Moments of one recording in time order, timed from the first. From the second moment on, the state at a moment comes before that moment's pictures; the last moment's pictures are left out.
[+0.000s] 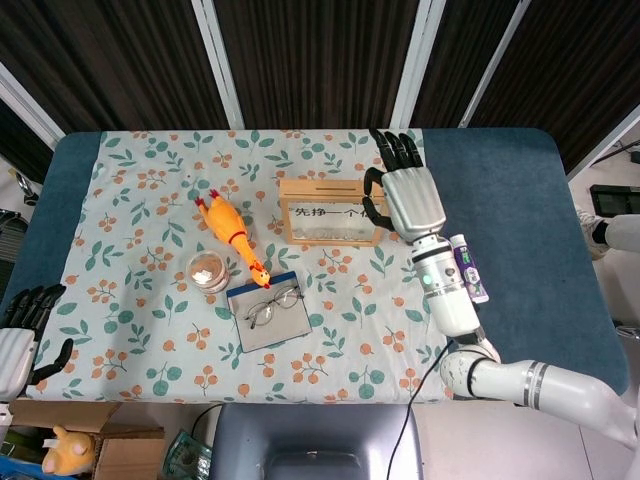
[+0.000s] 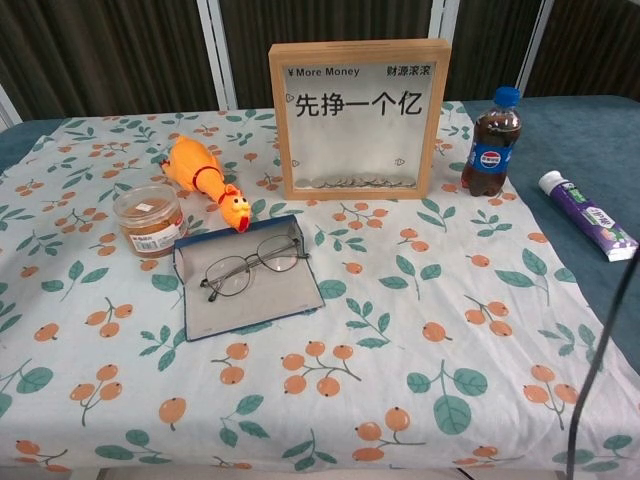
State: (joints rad) left arm -0.14 -1.11 -0.03 -1.47 1.55 1.48 -0.23; right arm 0.88 -1.42 0.53 -1.61 -0.93 1.10 -0.60
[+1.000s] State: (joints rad) left arm -0.14 -1.10 -0.04 -1.46 1.55 1.47 -0.25; right arm 1.20 -1.53 0.48 -1.36 -0.37 1.09 -1.06
